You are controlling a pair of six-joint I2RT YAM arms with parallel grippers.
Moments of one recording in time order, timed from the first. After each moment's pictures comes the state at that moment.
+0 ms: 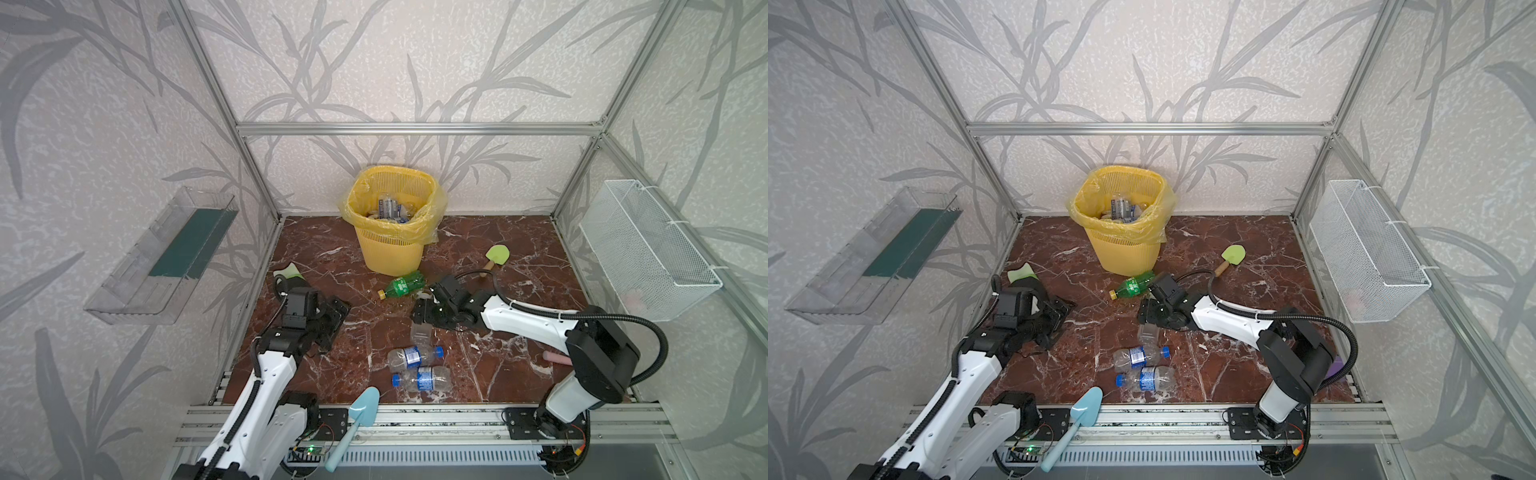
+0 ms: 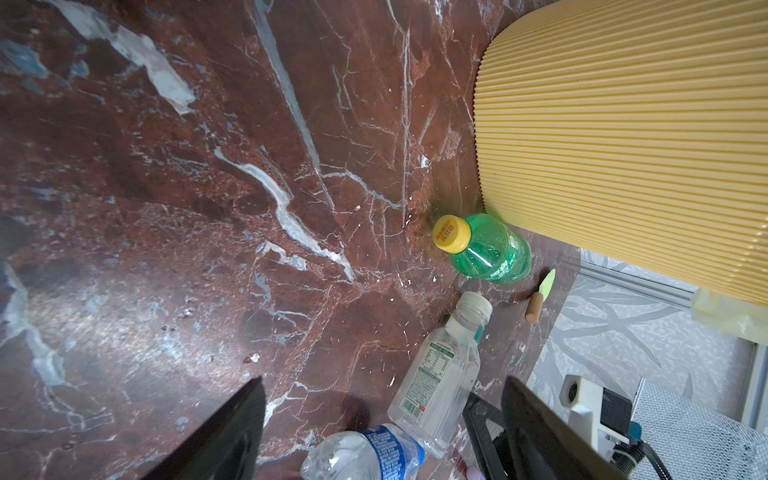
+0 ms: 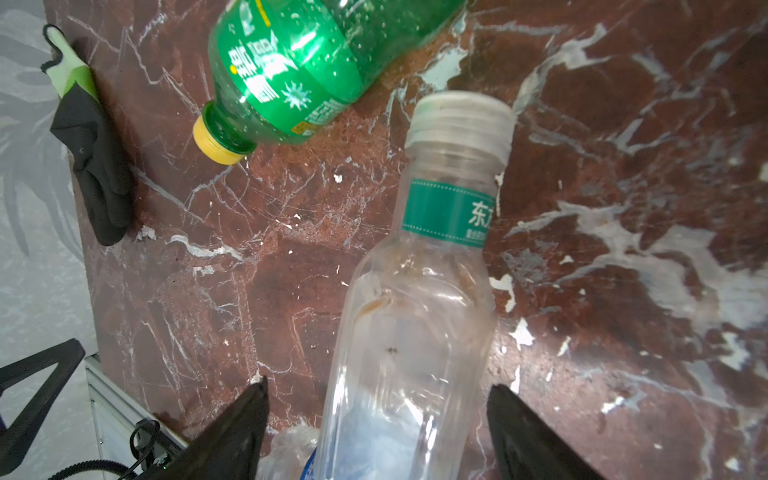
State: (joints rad) left arm -0.09 0.83 0.58 -0.62 0.30 -1.14; right arm 0.82 1.65 1.01 -0.36 -0.13 0.91
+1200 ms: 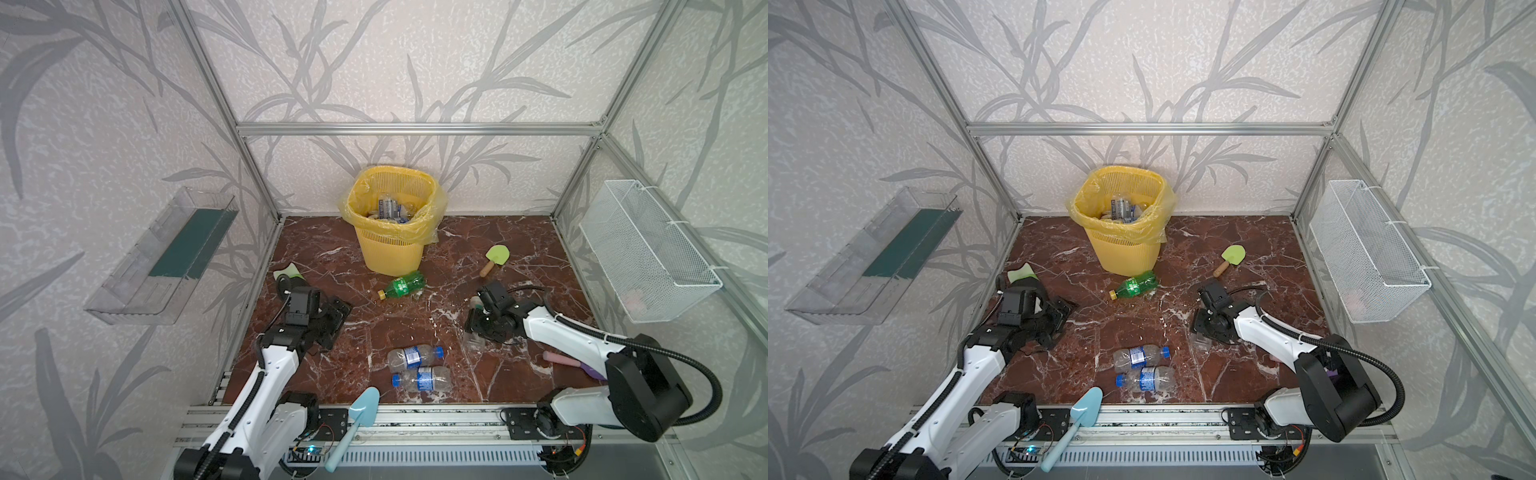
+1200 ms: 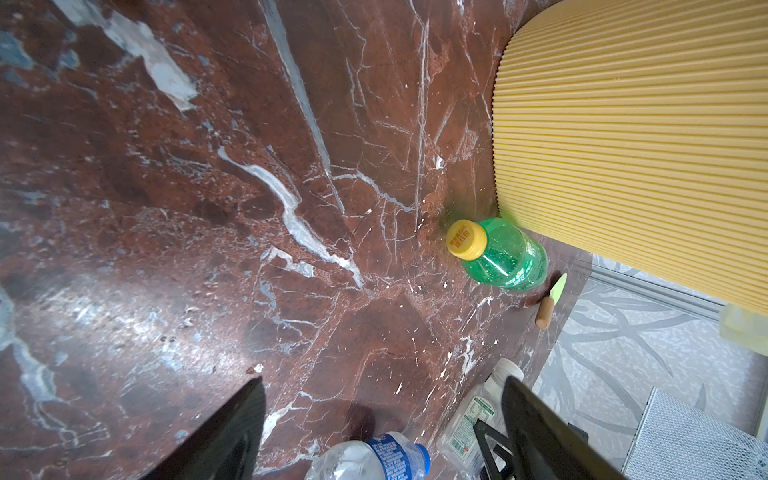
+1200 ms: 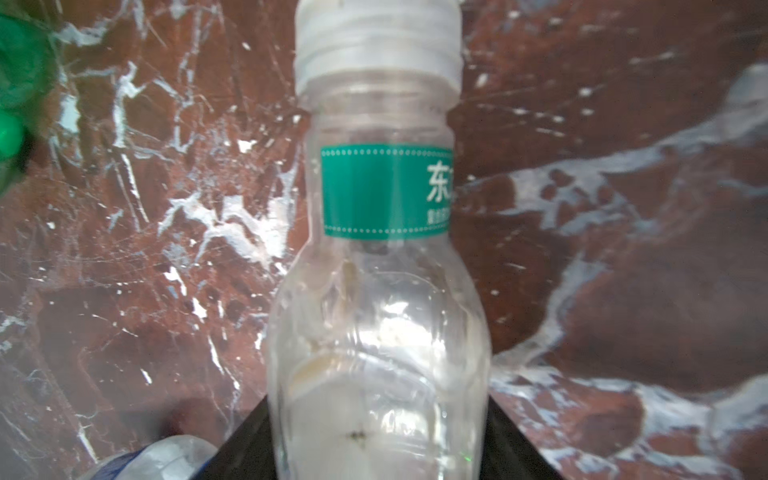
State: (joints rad) left arm -0.09 0.90 0.57 -0.57 0.30 -1.14; right arm 0.50 1.35 0.70 -0.56 -0.08 0.82
